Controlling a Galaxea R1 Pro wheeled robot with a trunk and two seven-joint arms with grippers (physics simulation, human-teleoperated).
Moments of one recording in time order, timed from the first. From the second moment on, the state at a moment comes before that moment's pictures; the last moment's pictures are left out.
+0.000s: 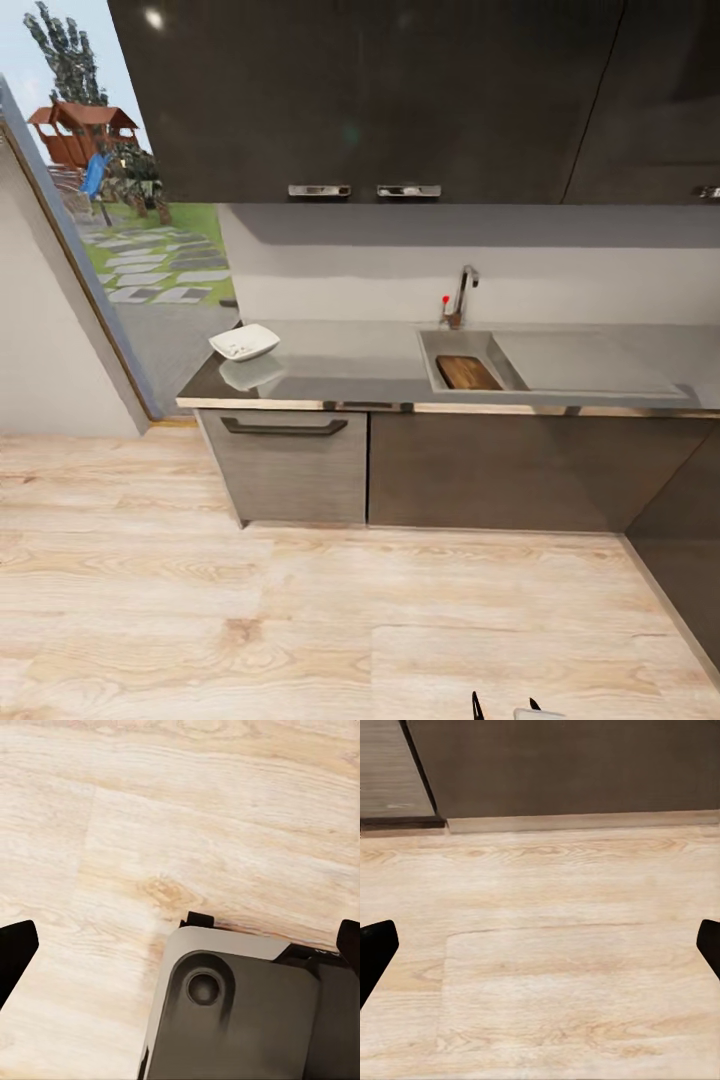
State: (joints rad) left arm -0.23 0.05 -0.50 -0.05 0.70 -0.31 0.04; right arm -0.32 0.00 0.18 -0.02 -0.23 -0.83 -0.06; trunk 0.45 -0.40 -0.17
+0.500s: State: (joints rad) left arm -0.23 0.05 -0.50 -0.05 0.70 -0.31 0.04; right arm -0.32 0.00 0.18 -0.02 -0.23 -0.83 -0.06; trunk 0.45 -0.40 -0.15
